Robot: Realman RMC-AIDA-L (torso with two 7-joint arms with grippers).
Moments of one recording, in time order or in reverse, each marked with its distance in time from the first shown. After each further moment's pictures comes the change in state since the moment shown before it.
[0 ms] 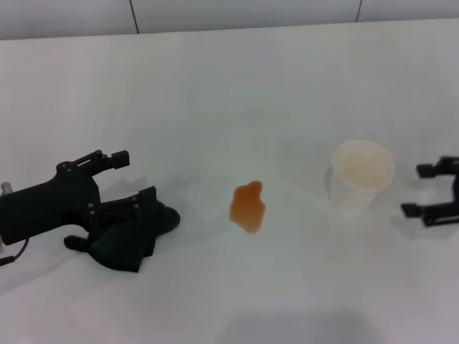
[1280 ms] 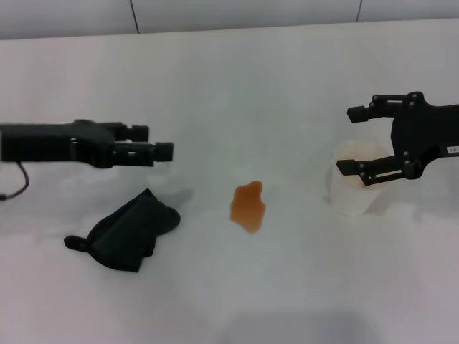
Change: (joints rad) left arm -0.149 0.019 0.068 0.350 0.186 0.098 -0.794; right arm 0.082 0.058 -0.078 -0.226 0.085 -0.063 -0.008
